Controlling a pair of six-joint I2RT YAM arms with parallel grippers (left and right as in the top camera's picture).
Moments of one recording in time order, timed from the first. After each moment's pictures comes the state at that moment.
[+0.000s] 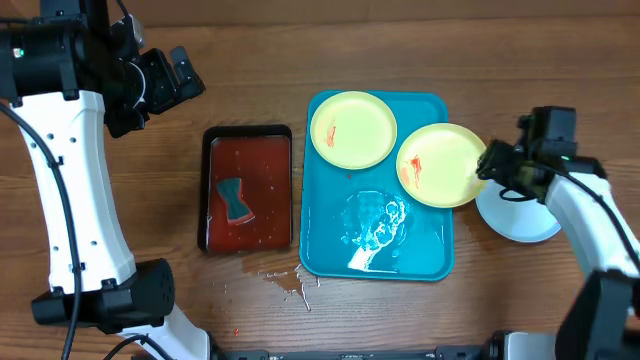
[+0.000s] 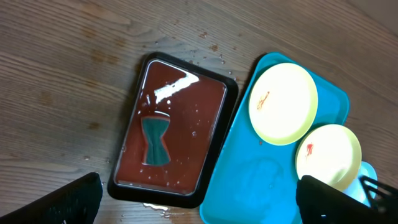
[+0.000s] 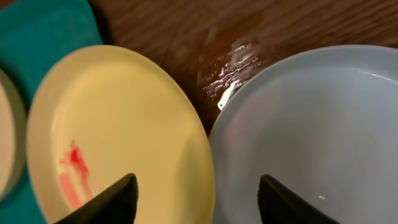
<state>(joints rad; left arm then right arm) 0.12 1.85 2.33 -1.67 0.23 -0.33 -0.13 1.57 0.97 -0.54 -0.11 0.31</state>
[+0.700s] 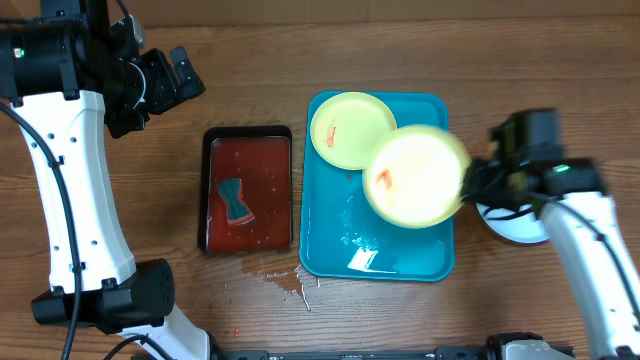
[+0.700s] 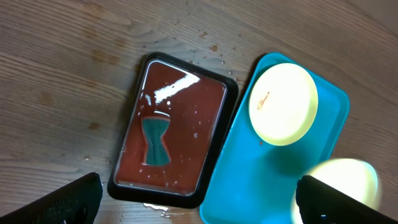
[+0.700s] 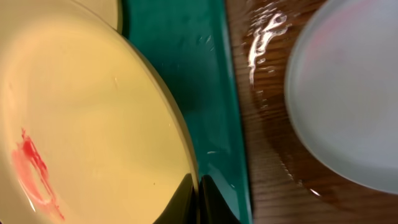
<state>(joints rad) 0.12 1.85 2.33 -1.67 0.23 -0.33 0.08 1.35 1.03 -0.91 -0.21 0.34</state>
